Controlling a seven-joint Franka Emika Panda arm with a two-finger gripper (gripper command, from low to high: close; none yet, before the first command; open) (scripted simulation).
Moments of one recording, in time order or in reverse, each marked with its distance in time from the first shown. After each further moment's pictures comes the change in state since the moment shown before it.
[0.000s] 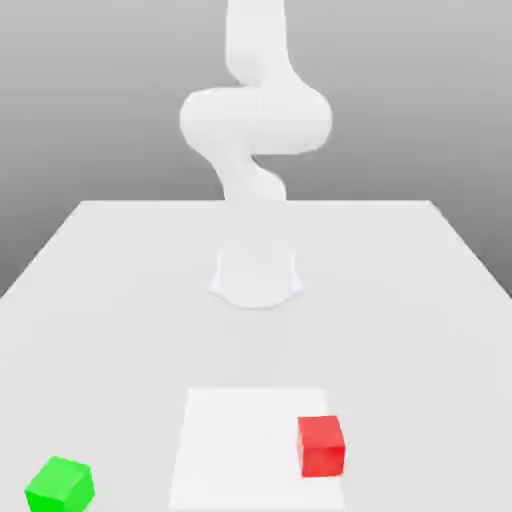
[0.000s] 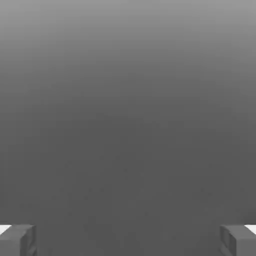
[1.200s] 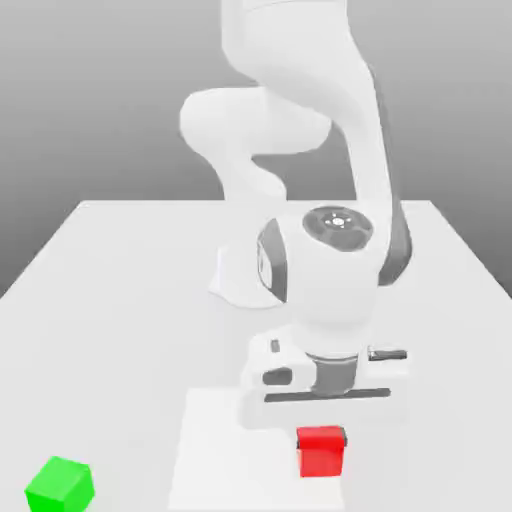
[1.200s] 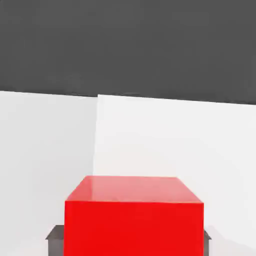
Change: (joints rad) arm 0.072 1.004 0.072 -0.249 -0.092 0.530 0.156
